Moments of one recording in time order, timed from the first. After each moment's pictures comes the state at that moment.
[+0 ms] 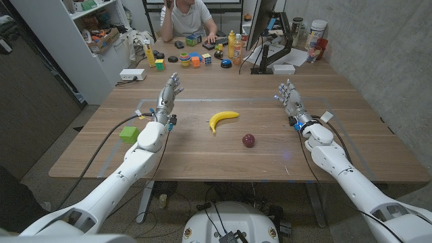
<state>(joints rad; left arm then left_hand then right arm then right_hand) 0.88 0.51 0.39 -1.44 -0.33 -0.36 0.27 0.12 0.06 0.31 0.08 0.38 -0.02 -0.12 0.23 0.18 0.00 -0.04 0.23 0.19 -0.09 0.04 0.42 0.18 -0.02 0.07 0.69 0.17 -0.85 -0.41 -0.25 -1.28 0.57 0.26 0.11 0.01 0.06 0.20 0.19 0.28 -0.09 0.04 0.19 0.18 -0.04 0.01 0.19 0.19 -0.15 -0.04 0.26 0.18 -0.17 -0.03 0.81 0.17</state>
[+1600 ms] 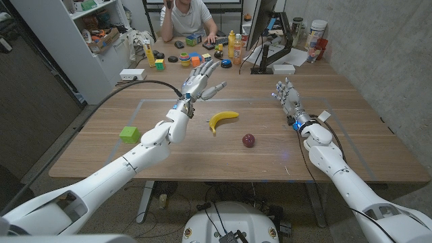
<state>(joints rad) 0.74 0.66 0.70 -1.76 0.67 0.22 0.43 0.29 -0.02 0.31 -0.07 0.40 -0.06 -0.22 0.19 0.19 -0.13 -0.09 0.18 0.21 -0.17 0.04 0.31 0.19 -0.16 0.09 0.50 0.18 -0.85 -0.35 -0.20 -1.25 0.54 0.29 0.21 0.01 0.06 0.20 0.19 0.28 -0.09 0.04 0.19 0.18 -0.04 0.01 0.19 0.19 -0.15 -0.04 0.26 0.18 -0.17 -0.03 0.79 0.17</state>
